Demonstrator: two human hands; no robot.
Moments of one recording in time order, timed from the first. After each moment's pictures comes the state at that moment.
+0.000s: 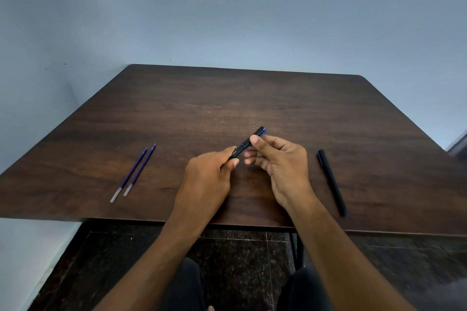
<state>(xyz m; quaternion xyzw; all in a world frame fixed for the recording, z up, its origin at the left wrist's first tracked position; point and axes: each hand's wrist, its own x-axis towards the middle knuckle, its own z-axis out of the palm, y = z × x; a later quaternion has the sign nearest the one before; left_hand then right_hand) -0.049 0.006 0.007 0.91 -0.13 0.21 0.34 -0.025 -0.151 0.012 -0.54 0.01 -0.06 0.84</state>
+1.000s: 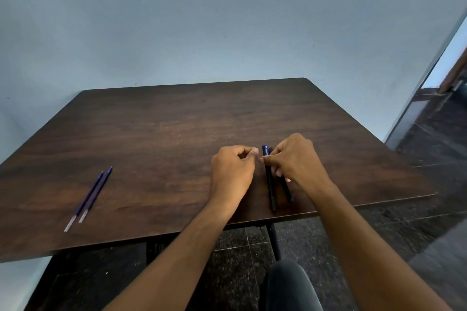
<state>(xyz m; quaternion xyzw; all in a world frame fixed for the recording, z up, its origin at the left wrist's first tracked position) -0.037 -0.122 0.021 0.83 -0.04 0.09 0.54 -0.060 -0.254 0.071 -0.90 0.15 -0.03 0.41</state>
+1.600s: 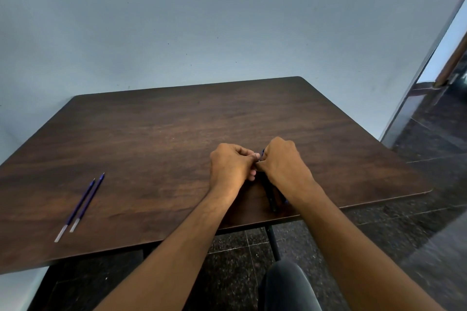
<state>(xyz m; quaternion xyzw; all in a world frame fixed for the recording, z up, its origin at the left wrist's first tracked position) -0.014 -0.140 0.021 0.80 0.01 -0.01 0.60 -0.042 -0.252 0.045 -0.95 0.13 -0.06 0.29</state>
